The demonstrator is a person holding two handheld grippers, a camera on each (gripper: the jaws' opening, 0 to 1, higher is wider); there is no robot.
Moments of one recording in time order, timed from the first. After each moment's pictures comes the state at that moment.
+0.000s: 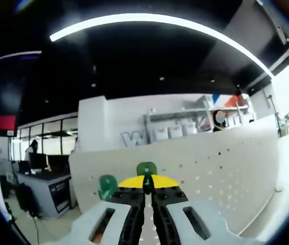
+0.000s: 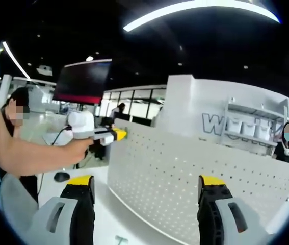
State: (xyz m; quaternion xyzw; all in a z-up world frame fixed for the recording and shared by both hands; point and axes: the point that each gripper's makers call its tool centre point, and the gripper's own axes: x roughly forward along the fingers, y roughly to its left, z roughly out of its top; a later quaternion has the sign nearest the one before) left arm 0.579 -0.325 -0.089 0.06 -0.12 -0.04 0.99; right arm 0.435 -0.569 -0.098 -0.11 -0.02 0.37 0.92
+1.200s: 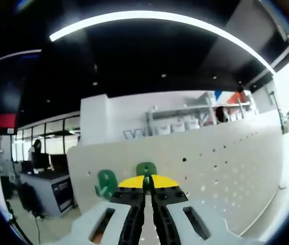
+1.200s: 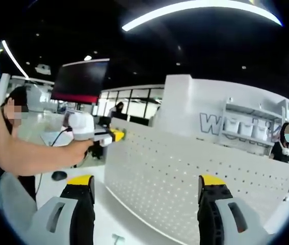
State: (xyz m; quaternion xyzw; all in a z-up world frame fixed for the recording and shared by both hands) left arm 0.590 -0.322 -0.097 0.06 -0.11 -0.03 0.99; right arm 0.439 -0.579 -0.097 -0.11 -0.02 0.36 0.93
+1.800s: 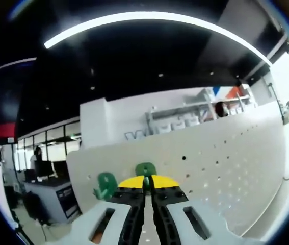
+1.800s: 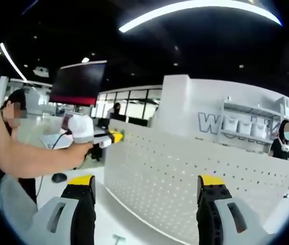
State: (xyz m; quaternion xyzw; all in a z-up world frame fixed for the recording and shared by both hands) left arm 0.593 -0.323 -0.097 0.11 -0.12 -0.02 0.99; right arm 0.439 -0.583 -0.098 -0.10 -0.02 0.35 0.93
